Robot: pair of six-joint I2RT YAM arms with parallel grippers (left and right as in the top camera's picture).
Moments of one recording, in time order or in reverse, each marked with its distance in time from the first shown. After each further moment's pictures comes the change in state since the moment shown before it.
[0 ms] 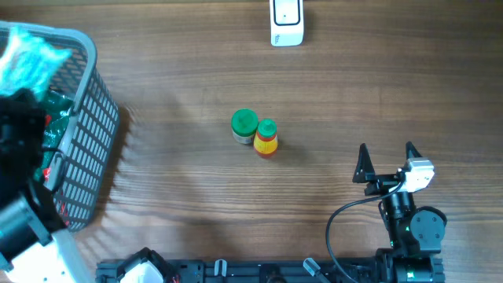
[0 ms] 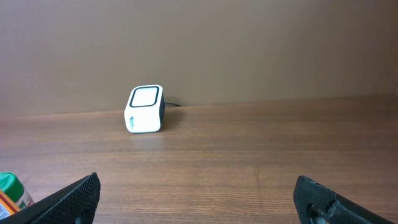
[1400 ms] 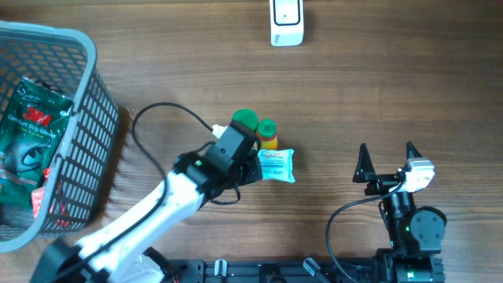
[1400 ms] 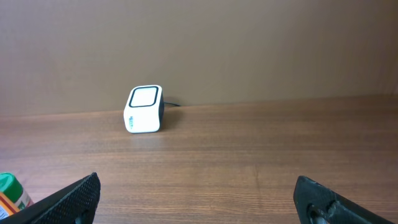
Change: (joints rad) left arm -1.307 0.396 -0.400 0.074 -0.246 -0.109; right arm 0.000 0.000 0.000 0.000 0.003 0.000
